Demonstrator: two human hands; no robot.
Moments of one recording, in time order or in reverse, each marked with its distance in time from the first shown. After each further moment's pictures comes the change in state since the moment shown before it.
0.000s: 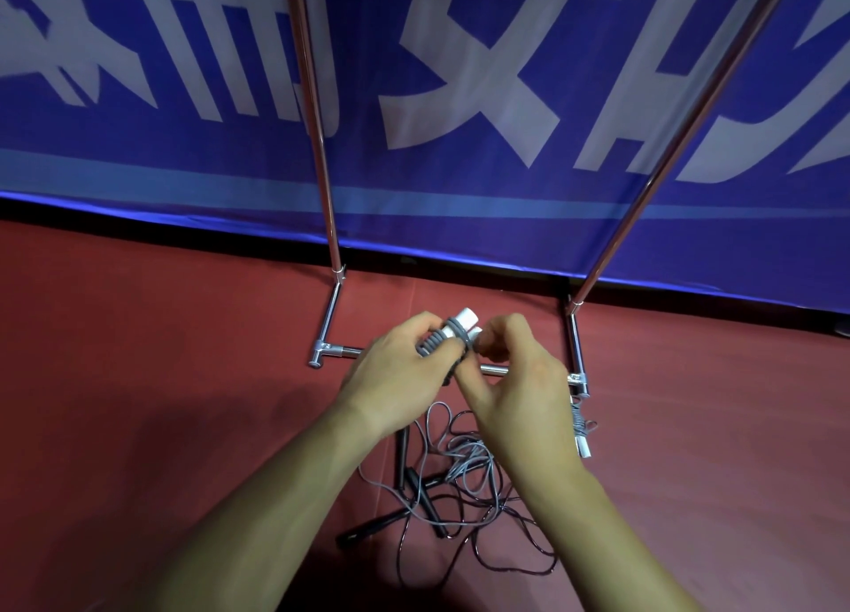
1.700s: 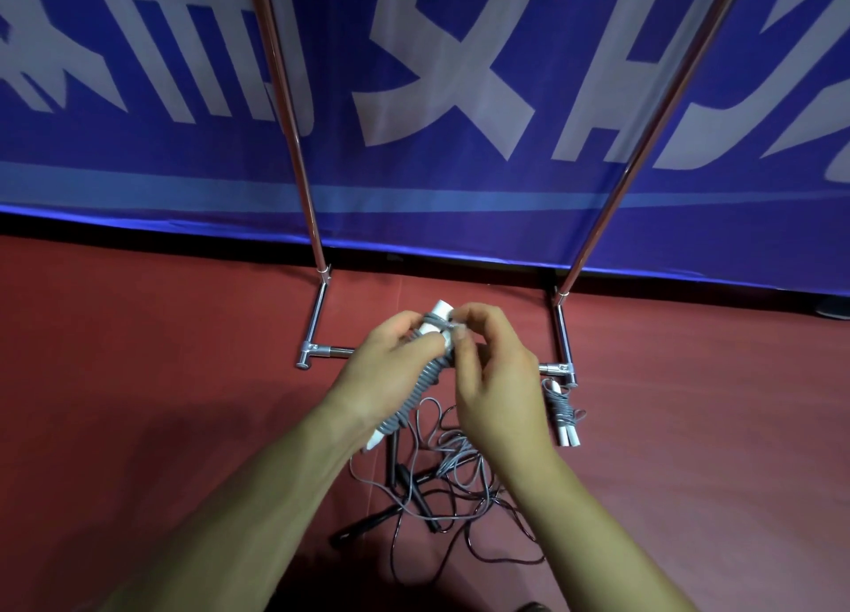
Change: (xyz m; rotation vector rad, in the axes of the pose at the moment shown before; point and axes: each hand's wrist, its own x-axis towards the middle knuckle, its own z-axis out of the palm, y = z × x) left_hand -0.001 0.007 0.015 -0.540 -0.064 -0.078; right_hand 0.000 0.005 -0.002 0.273 -0.086 0.125
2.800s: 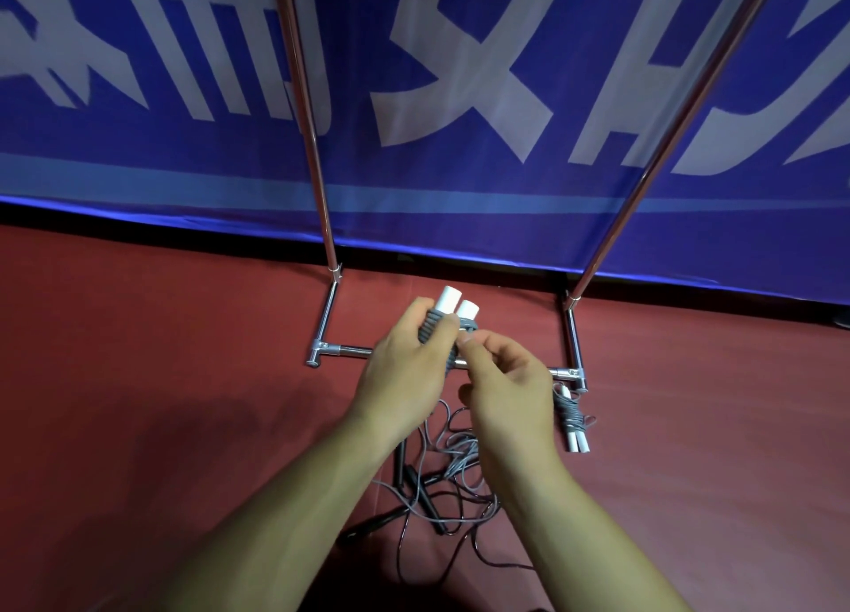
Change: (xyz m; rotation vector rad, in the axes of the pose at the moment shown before) left_hand 0.001 -0.001 0.005 0.308 0.216 0.131; right_hand -0.001 0.002 0.024 0.503 0.155 0.452
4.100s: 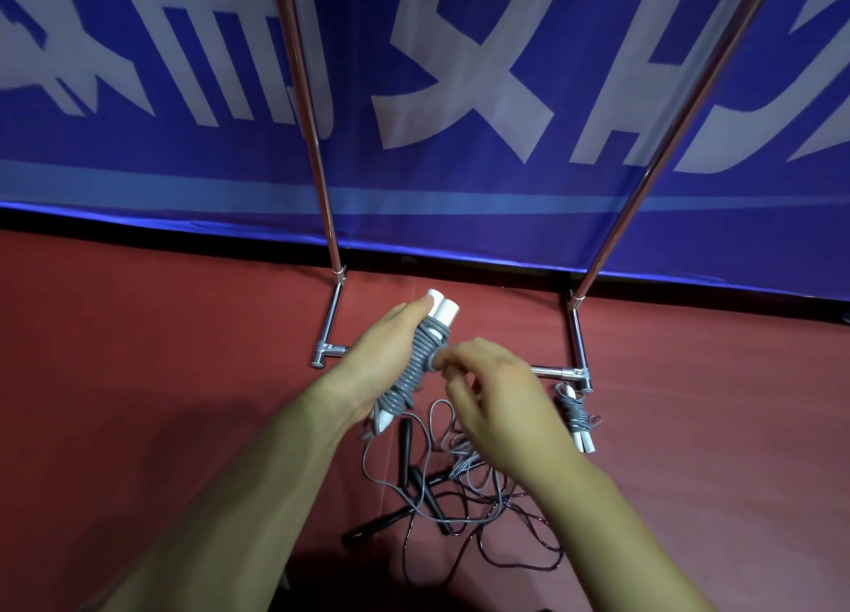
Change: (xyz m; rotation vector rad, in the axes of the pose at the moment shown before) left_hand 0.025 -0.003 -0.020 -0.324 -0.202 -0.303; right_hand 0.006 -0.010 -0.026 -0.850 -0.465 -0.621
